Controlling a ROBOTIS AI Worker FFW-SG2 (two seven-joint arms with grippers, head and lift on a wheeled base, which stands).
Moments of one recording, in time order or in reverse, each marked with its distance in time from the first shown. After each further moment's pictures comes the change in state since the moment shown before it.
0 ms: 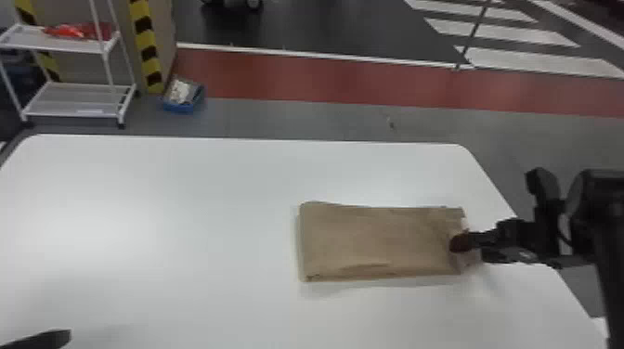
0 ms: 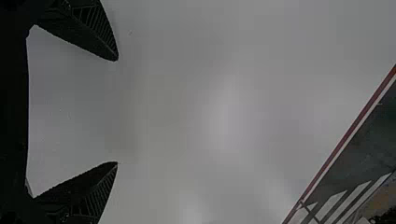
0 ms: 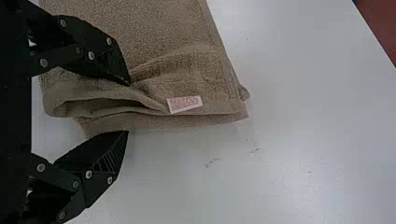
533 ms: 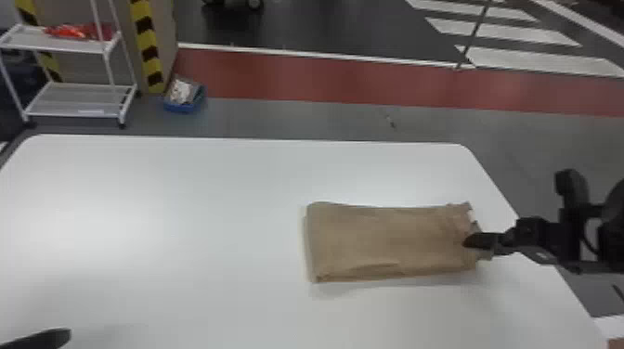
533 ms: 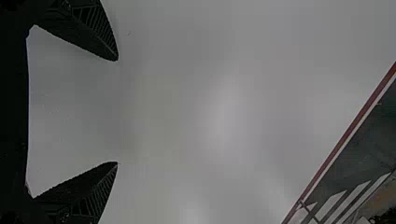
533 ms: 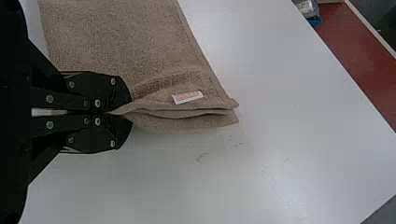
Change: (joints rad) left arm 0.000 0.001 0.002 -0.003 0.000 0.000 0.000; right arm 0.048 -0.005 -0.134 -0.071 -0.081 0.003 0.037
